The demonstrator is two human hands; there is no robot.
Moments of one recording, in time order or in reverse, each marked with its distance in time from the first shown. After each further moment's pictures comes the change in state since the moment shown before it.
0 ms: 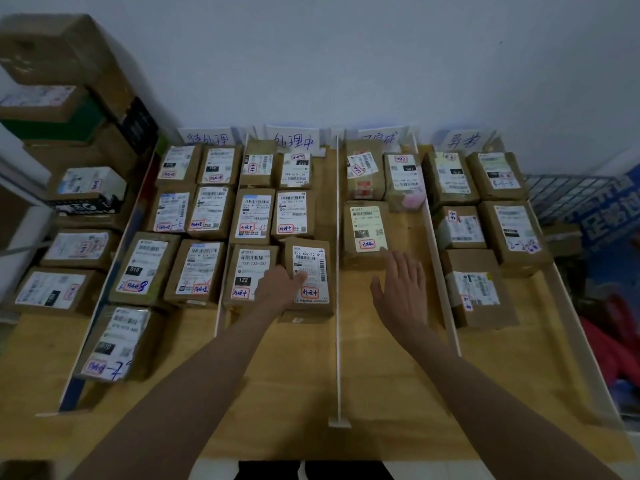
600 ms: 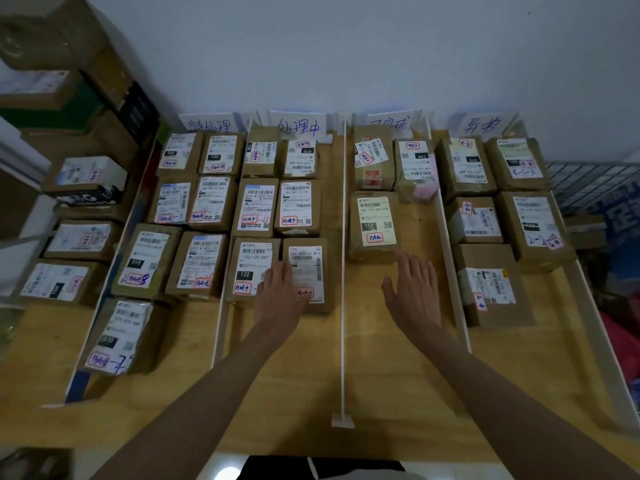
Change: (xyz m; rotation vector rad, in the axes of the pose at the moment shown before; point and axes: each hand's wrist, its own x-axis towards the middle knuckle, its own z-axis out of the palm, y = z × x) left_hand -0.021 -0.028 0.028 0.354 0.192 0.282; right_hand 0.006 0.024 0.018 0.040 0.012 -0.045
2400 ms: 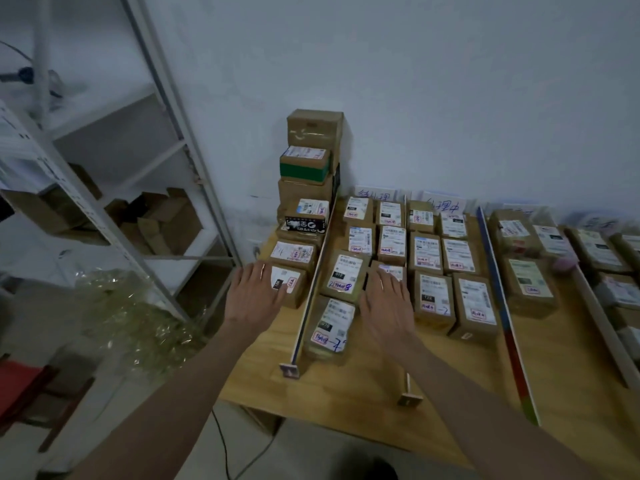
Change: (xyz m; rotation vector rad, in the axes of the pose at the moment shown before) left_hand -0.190 -0.408 -0.225 0.221 0.382 -0.103; right_hand -0.130 -0.457 0.034 -0.037 -0.019 -0.268
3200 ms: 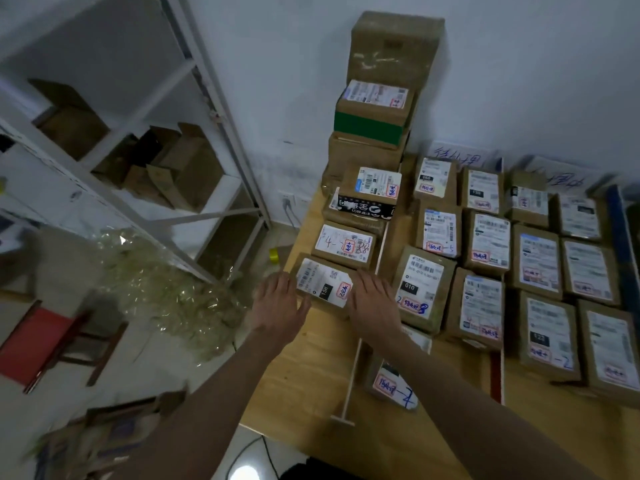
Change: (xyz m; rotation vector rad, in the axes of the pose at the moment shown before) left_hand 0.113 -0.096 0.140 -0.040 -0.362 -0.076; right_hand 0.154 -0.107 0.166 0.035 -0.301 -0.156
